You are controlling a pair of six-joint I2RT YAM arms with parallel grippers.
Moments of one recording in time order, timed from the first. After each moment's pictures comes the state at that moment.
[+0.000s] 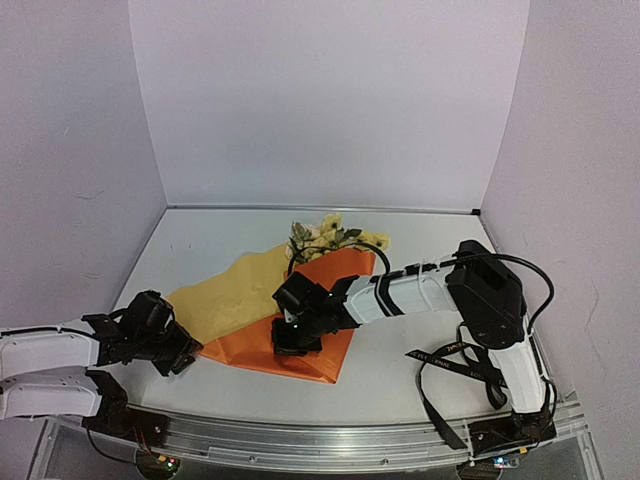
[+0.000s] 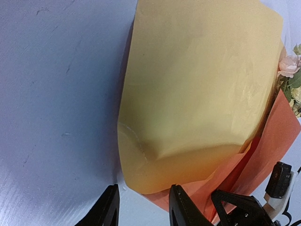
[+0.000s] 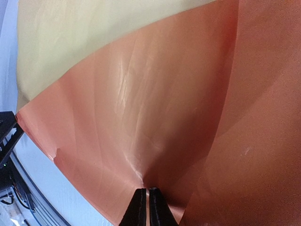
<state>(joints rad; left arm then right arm) -0.61 0.92 0.26 -0.30 0.03 -1.44 1.10 2.24 1.57 -0.33 -0.15 0.89</state>
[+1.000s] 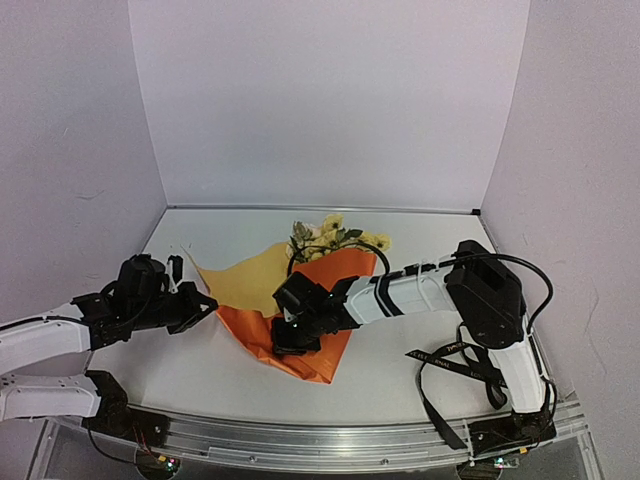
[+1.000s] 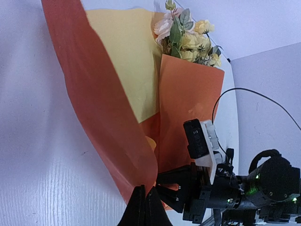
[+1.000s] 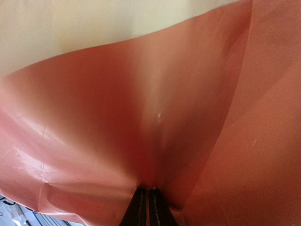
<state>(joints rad) -0.64 0.88 0.45 -0.15 0.07 -0.99 1.09 2.25 1.57 -0.30 -0.15 0.89</state>
